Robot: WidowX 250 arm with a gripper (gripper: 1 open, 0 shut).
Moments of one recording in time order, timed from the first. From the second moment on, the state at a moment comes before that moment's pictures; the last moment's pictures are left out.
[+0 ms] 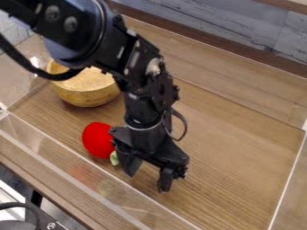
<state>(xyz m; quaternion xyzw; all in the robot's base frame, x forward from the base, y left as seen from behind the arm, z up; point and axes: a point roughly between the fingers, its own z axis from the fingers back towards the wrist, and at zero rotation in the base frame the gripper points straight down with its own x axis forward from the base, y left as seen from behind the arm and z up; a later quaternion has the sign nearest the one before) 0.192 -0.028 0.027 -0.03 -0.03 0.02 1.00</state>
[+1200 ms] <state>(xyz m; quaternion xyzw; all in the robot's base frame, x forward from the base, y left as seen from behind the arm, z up) 0.189 -0.015 0.047 -0.02 -0.04 0.08 1.00</state>
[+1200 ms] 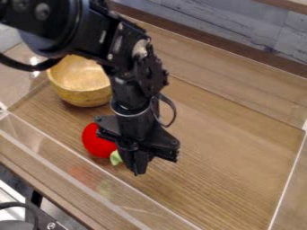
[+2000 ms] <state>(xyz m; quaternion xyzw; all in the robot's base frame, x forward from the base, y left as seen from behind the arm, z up) 0.197 -0.040 0.100 0.00 -0.07 0.05 1.00</state>
